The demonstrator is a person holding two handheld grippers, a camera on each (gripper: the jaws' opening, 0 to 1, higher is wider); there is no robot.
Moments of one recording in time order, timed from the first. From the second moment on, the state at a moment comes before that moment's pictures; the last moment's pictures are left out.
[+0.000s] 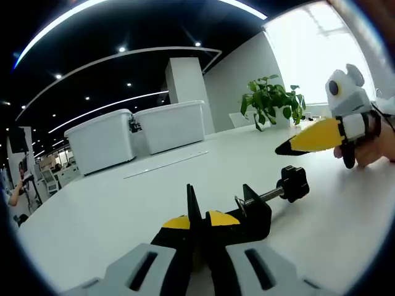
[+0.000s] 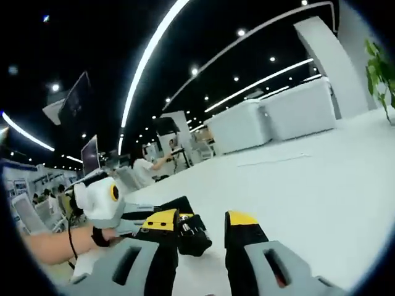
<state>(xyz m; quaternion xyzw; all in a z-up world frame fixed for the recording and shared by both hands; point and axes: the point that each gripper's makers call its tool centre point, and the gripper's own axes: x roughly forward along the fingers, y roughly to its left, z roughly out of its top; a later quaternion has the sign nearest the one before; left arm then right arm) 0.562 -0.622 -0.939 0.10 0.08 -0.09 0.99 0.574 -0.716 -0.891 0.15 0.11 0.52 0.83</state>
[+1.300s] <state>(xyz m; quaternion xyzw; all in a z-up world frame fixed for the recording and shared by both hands) 0.563 -0.622 -0.938 0.11 0.08 -0.09 0.99 0.551 -0.699 -0.919 0.05 0.12 0.55 0.83</state>
